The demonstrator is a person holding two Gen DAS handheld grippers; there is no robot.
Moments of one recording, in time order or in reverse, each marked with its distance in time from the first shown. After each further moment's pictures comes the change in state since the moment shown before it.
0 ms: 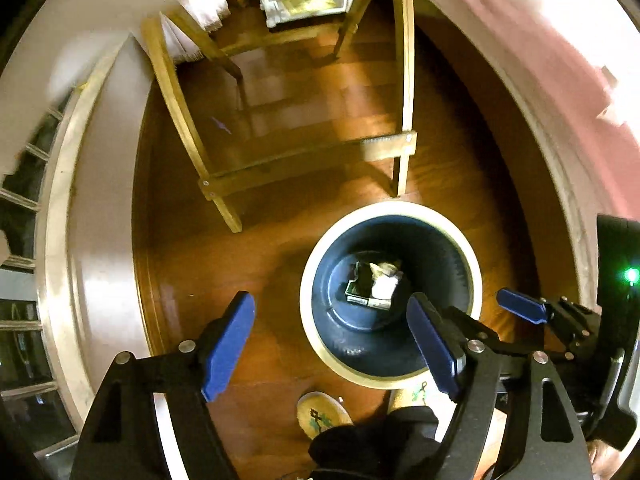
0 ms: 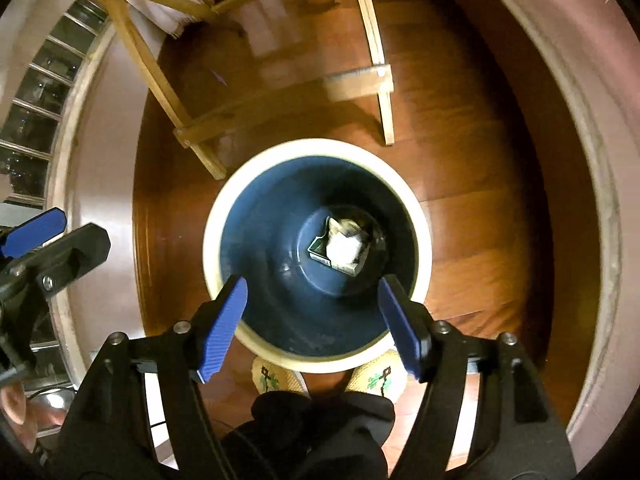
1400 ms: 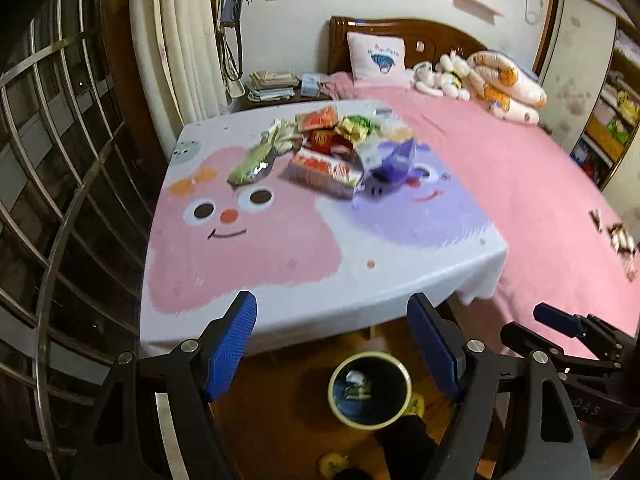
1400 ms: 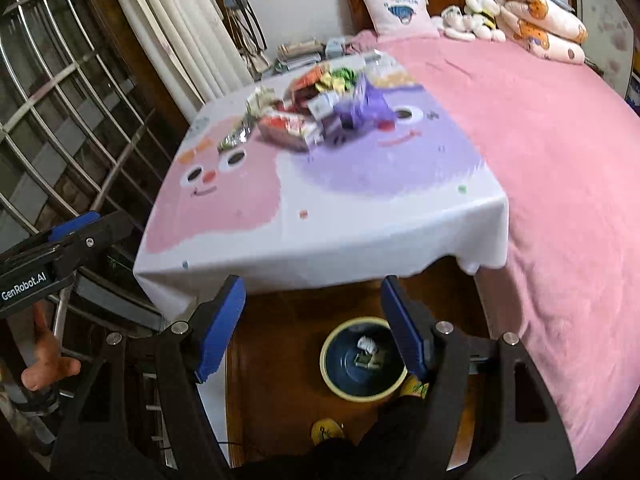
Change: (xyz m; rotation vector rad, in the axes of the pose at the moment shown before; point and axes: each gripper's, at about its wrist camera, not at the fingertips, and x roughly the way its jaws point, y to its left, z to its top) left arm -0.521 0.097 0.083 0.044 -0.443 -0.105; right arm -0.522 0.159 0.025 -0.040 -0.517 0.021
